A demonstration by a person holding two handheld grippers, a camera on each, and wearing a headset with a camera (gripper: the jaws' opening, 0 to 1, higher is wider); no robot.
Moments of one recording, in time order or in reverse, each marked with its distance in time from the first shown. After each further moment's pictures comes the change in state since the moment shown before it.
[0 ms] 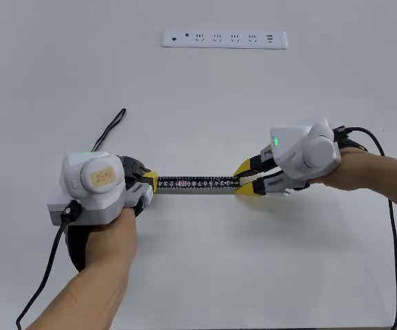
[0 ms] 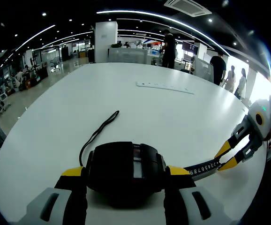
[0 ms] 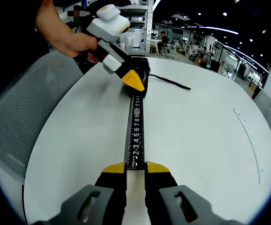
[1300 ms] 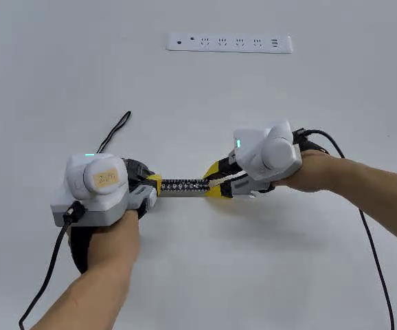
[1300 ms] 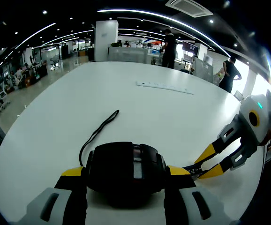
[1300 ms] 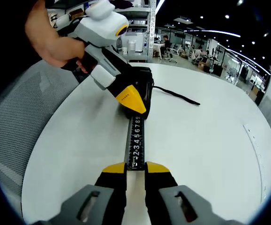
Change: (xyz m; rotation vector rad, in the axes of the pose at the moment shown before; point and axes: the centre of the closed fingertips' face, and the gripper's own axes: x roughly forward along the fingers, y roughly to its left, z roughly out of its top) left arm 0.000 -0.001 0.000 -0.012 0.010 -0.011; right arm 0.044 -0.005 0.048 -0.013 -0.047 0.024
